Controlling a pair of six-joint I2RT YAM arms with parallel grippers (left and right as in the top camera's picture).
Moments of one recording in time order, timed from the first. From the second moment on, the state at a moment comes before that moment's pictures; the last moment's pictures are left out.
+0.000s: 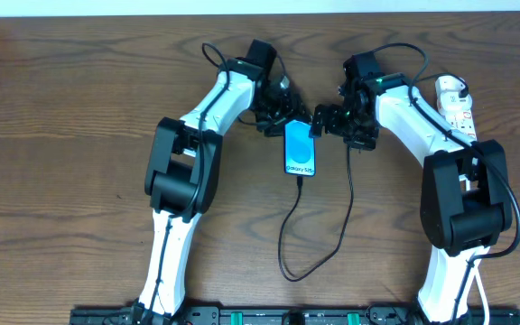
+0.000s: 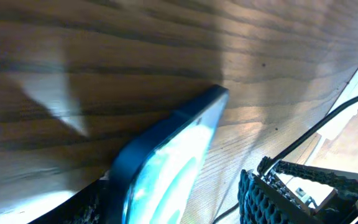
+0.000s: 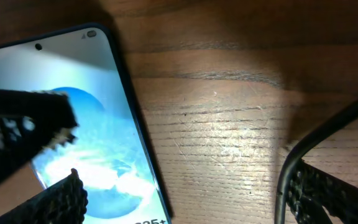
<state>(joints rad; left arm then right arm) -0.36 2.40 1.89 -0.85 0.67 -0.59 0.27 2.06 1.50 -0.82 -0.30 0.48</state>
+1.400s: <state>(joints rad) -0.06 2.19 1.86 -1.24 0.25 -0.35 0.27 2.06 1.50 -0.85 -0.20 0.47</state>
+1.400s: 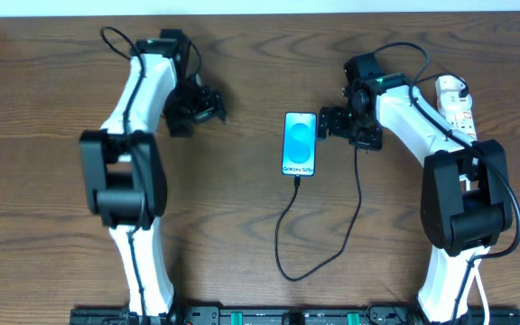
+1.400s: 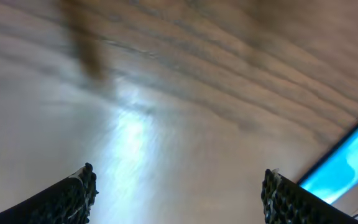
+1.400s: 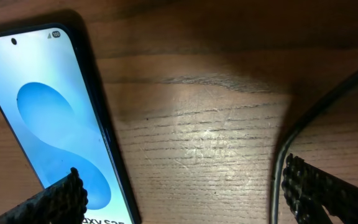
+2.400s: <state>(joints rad) -0.06 1.55 1.86 -1.33 0.17 -0.30 0.27 2.06 1.50 -0.88 -0.18 0.46</state>
